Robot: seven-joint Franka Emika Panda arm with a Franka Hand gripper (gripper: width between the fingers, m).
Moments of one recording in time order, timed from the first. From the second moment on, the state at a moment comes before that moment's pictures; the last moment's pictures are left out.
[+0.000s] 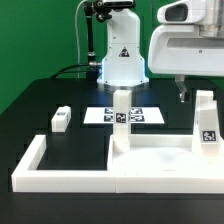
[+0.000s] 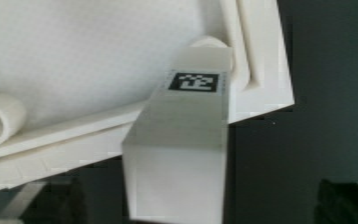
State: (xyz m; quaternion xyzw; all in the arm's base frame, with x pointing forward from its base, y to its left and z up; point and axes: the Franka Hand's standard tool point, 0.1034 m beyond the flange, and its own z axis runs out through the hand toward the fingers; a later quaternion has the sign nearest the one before) arm 0.661 0.086 0.140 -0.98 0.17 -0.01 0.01
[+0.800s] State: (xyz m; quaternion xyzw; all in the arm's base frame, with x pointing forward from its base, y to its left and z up) arm 0.655 0.087 0.122 -0.98 0.19 -0.02 0.00
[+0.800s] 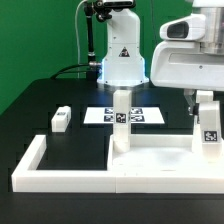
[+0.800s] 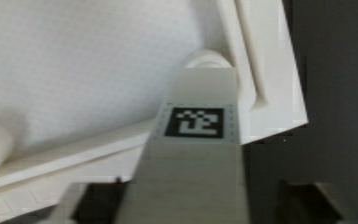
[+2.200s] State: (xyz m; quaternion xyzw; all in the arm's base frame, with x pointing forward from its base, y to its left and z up) arm 0.649 0.116 0.118 -0.68 0.73 -0.04 0.04
